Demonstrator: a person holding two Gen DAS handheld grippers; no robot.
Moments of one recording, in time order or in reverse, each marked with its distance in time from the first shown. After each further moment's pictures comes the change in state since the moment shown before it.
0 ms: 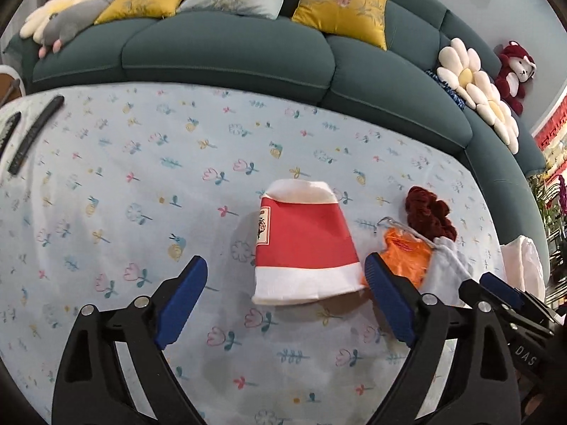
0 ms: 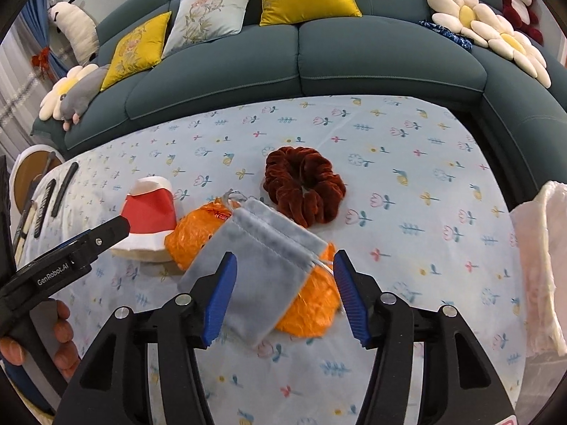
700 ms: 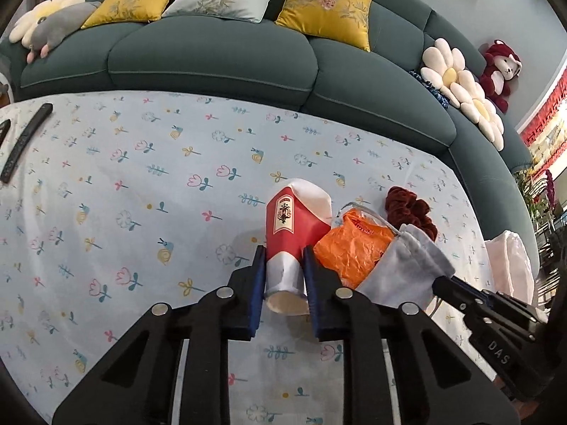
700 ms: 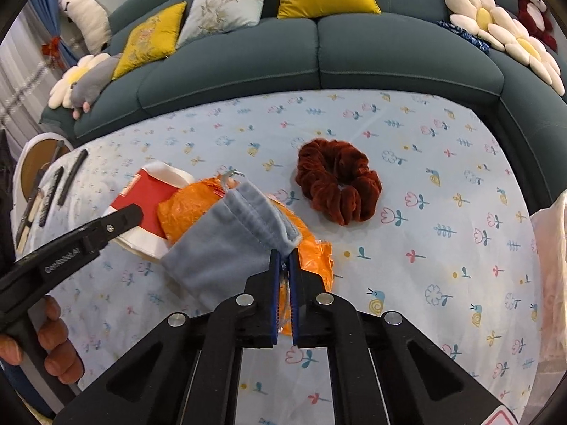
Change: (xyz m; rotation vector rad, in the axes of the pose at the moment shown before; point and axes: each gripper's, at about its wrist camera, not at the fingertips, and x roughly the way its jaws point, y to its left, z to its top) left arm -0.020 -0.006 0.000 0.033 -0.027 -0.056; right arm -0.008 0.020 -0.004 -0.037 -0.009 0.062
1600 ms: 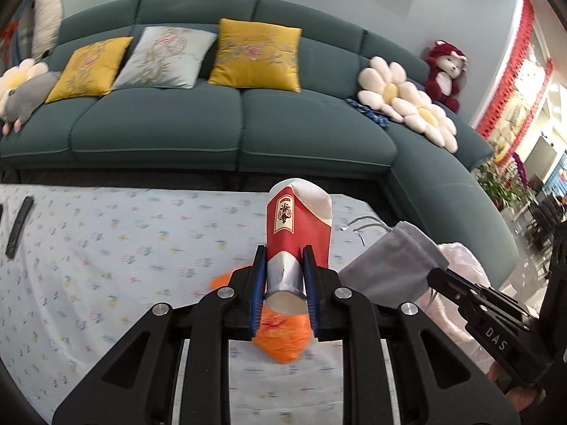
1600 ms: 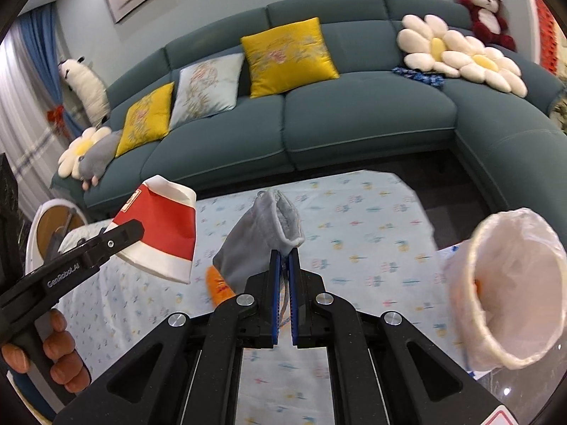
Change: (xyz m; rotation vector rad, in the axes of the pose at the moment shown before) left arm -0.081 -0.146 0.030 0.167 -0.151 -0.099; right arm -0.137 -0.100 0.015 0.137 -0.246 -0.009
